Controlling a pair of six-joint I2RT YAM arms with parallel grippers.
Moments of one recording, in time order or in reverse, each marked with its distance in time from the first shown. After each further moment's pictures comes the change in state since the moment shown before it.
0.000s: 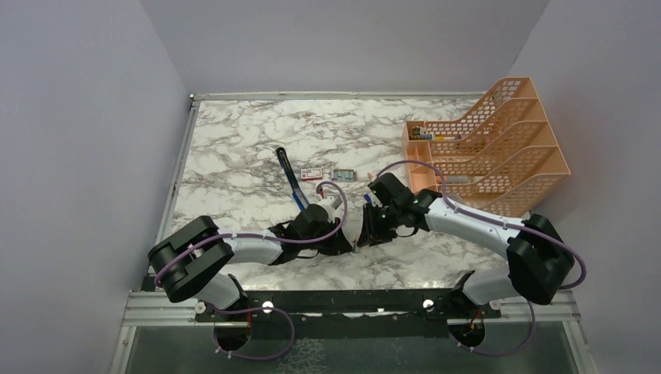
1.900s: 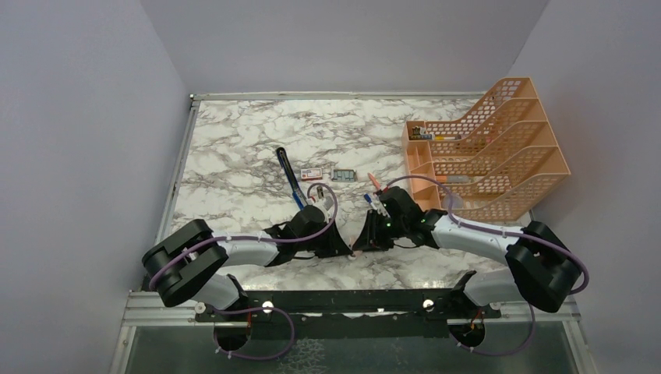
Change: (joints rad) left arm 0.006 -0.061 -0.029 -0.039 0.039 -0.220; right arm -0.004 -0.069 -0.247 0.380 -0.077 0.211
